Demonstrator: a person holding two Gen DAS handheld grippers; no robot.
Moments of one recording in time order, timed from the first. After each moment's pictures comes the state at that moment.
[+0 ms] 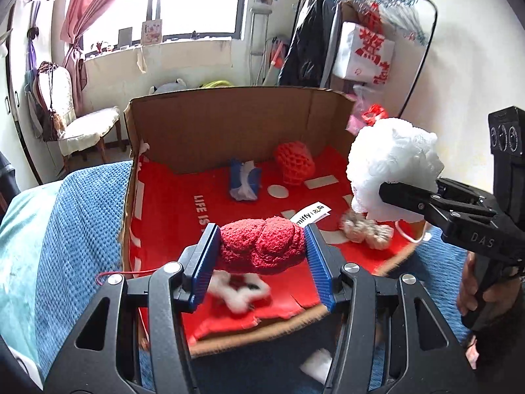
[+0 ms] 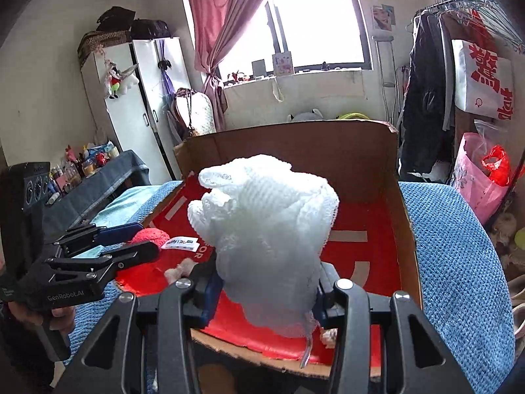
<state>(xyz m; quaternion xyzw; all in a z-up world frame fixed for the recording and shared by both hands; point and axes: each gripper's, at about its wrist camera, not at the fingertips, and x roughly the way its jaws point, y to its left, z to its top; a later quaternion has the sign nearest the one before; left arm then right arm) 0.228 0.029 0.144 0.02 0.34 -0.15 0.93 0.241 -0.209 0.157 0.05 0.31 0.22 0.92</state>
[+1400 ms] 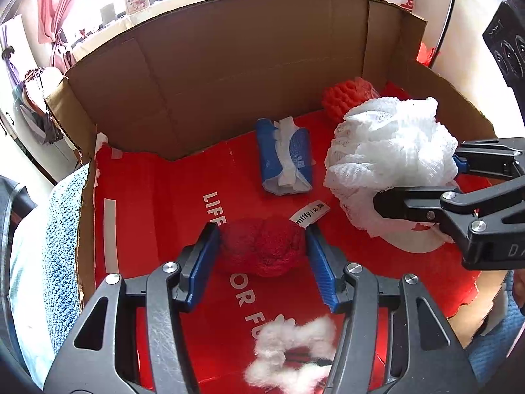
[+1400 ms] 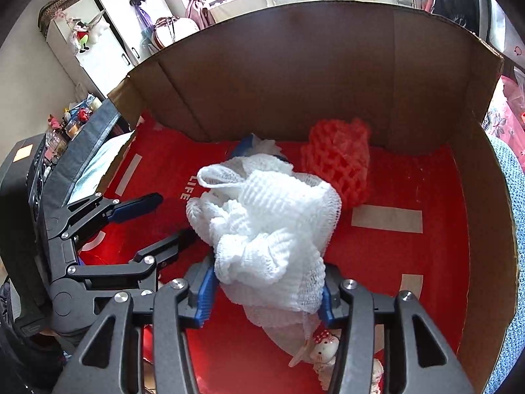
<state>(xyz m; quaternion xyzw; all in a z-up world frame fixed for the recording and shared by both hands) 0.336 -0.008 0.087 0.12 0.45 -0.11 0.88 0.360 -0.171 0.100 0.04 0.49 0.24 0.84</state>
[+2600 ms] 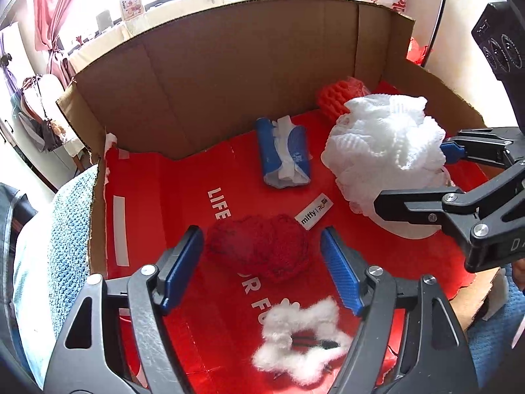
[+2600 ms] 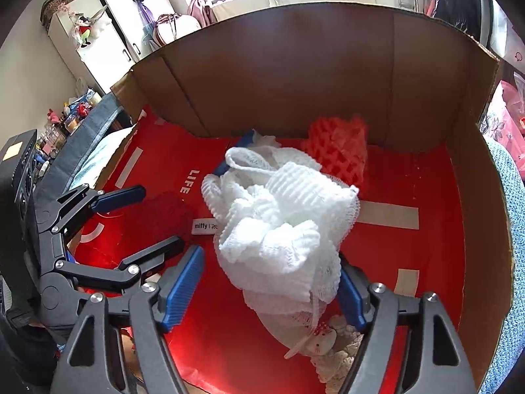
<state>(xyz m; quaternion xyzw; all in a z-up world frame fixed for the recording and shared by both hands) 0.307 0.001 0.089 0.12 0.44 -0.13 0.88 0.353 -0.171 0.103 0.03 0.49 0.24 0.84</state>
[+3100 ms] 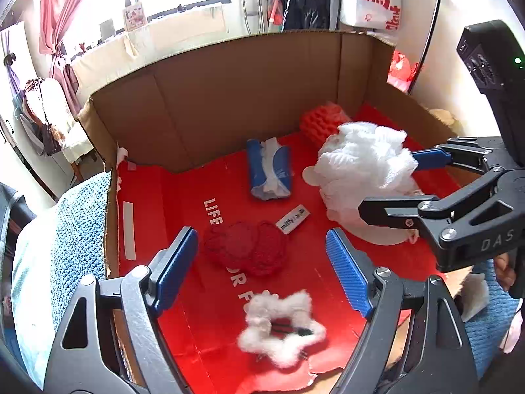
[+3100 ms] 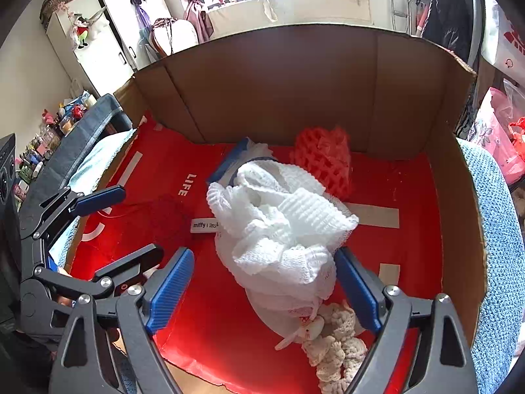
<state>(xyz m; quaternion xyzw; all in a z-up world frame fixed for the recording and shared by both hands) 0.281 -0.001 0.122 0.10 0.41 -0.14 0.90 0.340 -0.177 0.117 0.02 0.48 0.22 0.85</state>
